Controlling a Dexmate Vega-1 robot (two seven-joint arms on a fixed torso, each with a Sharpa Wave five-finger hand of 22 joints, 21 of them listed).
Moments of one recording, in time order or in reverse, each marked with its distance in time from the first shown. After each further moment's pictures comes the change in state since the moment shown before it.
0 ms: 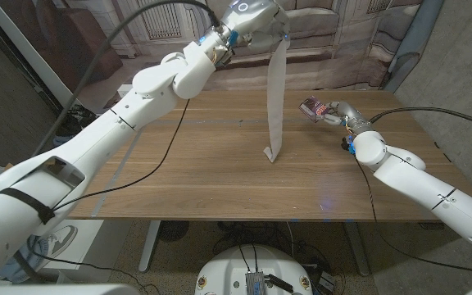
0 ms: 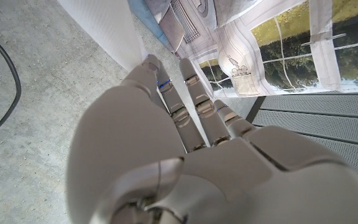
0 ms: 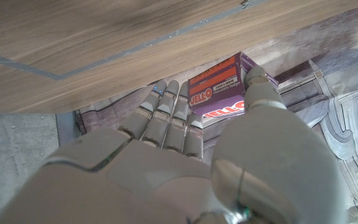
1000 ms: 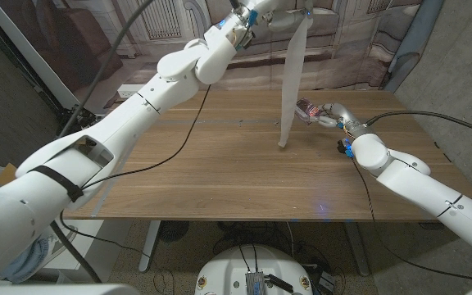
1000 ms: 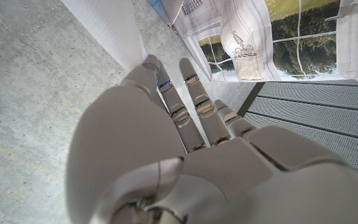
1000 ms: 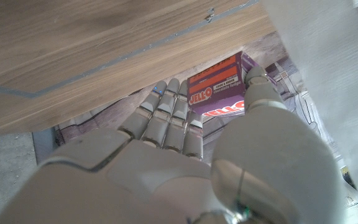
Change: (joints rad) left arm -0.133 -0.157 0.069 0.161 -0.037 -0.005 0.080; left_hand -0.003 -0.003 0.004 0.004 -0.001 -0.005 -0.005 0.000 0.000 -0.003 -0.003 0.001 0.000 0.004 -0.004 0.000 0.006 0.000 0.000 0.000 0.000; right arm -0.054 -0.017 0.030 -0.064 0.051 0.062 0.037; right_hand 0.000 0.000 0.003 -0.003 0.001 0.018 0.018 0.001 -0.006 0.013 0.009 0.003 -0.005 0.023 -0.002 0.000 0.000 0.000 0.000 -0.001 0.000
